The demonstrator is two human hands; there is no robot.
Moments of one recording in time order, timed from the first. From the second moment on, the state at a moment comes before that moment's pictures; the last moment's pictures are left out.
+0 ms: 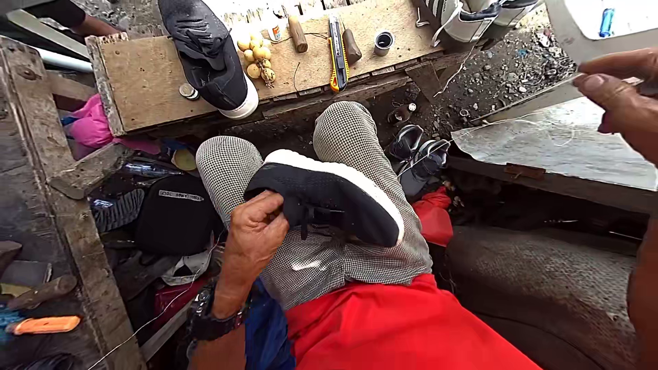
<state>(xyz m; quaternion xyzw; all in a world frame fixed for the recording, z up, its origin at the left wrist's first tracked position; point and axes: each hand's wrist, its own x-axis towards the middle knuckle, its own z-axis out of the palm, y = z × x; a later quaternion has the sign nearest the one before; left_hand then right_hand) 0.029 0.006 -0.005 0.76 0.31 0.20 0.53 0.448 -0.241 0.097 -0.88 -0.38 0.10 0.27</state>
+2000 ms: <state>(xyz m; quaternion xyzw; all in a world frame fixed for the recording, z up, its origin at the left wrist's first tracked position) 0.108 0.011 0.026 0.51 0.31 0.01 0.80 0.336 -0.168 0.029 -0.70 -0.51 0.37 0.33</state>
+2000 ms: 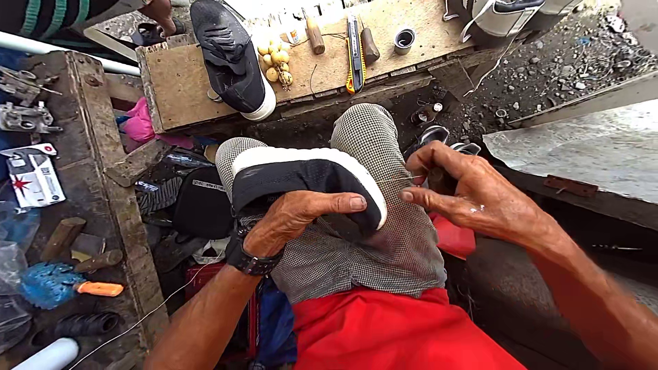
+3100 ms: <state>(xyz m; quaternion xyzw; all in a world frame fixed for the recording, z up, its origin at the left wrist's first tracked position) 0.104 0.012 0.020 0.52 0.28 0.02 0.80 0.333 -0.140 0.047 -0.61 -0.65 0.34 0.30</state>
